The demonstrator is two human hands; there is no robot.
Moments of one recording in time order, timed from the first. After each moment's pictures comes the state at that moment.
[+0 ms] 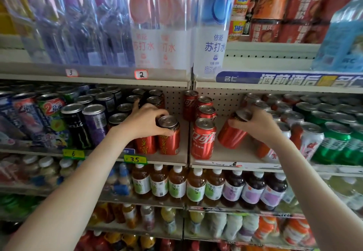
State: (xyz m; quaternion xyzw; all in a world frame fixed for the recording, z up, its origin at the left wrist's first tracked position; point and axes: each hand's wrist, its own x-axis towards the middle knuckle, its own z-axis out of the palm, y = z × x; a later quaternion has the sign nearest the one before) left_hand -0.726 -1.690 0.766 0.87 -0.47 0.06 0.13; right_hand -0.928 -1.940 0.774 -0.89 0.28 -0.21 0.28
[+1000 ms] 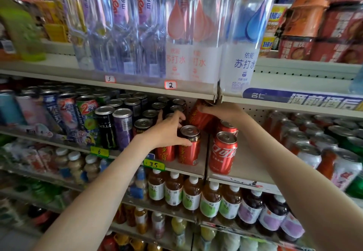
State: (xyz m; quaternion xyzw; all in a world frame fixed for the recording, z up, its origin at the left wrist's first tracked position) left_hand -0.734 -1.685 0.761 0.87 -0.43 0.01 0.22; right_hand -0.816 -1.870 0.821 -0.88 0.10 -0.14 0.44
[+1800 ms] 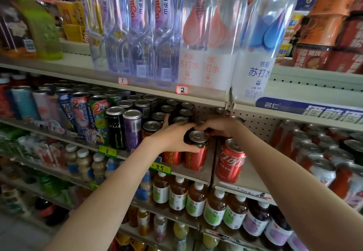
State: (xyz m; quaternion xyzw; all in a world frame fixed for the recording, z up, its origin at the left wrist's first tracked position) left_hand -0.739 -1.681 0.769 0.89 -0.44 0.01 0.11; right_hand -0.755 -1.869 0.787 -0.88 0.08 0.13 0.46
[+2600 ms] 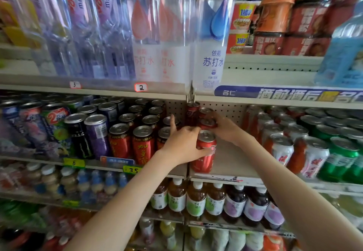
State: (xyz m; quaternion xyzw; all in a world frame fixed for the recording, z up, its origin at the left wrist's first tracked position) left_hand -0.795 -1.765 0.749 0.87 -0.47 0.10 0.08; right_hand -0.845 -1.930 0.766 -0.94 0.15 -0.11 0.30
